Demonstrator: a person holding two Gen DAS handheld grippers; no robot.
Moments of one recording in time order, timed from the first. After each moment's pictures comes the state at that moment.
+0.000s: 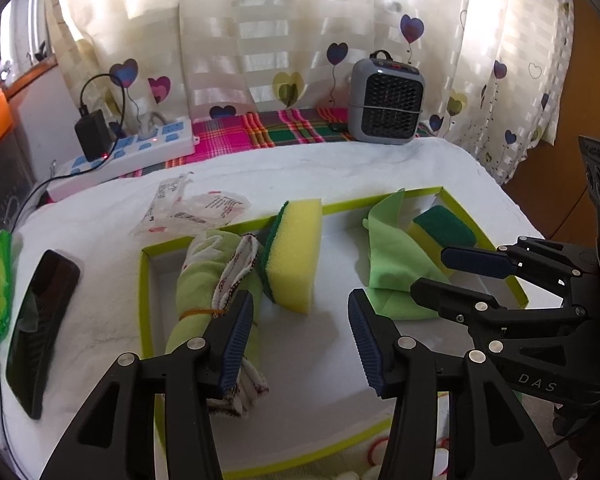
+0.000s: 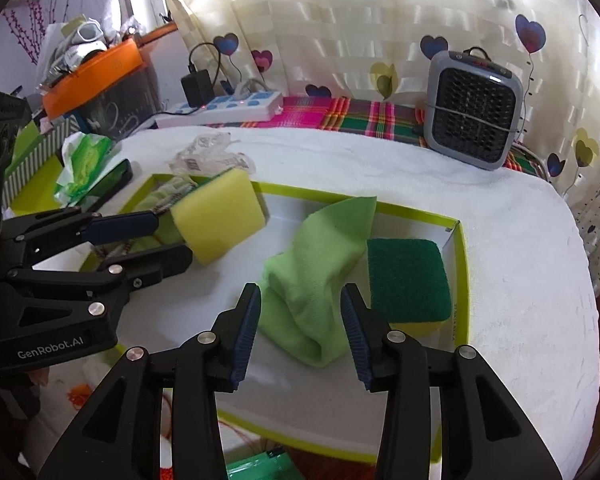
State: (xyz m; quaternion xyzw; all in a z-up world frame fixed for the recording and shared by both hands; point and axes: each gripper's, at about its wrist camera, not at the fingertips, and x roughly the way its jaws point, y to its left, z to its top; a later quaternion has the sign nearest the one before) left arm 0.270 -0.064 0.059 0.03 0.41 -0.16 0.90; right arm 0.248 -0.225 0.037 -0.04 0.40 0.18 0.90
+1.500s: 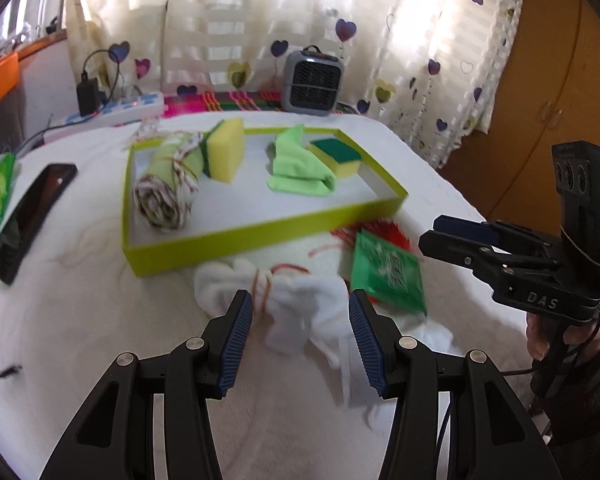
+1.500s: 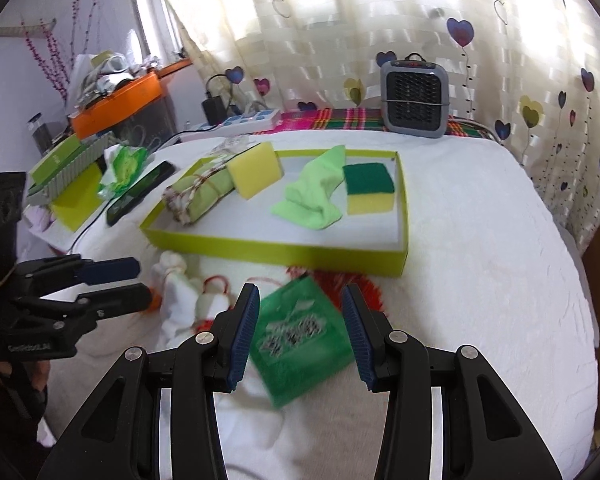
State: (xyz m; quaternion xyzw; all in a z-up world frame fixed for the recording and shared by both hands) left arm 0.123 -0.044 0.054 -0.01 0.41 -0.24 0.88; right arm 0.115 -0.264 0.045 0.01 0.36 0.18 0.92
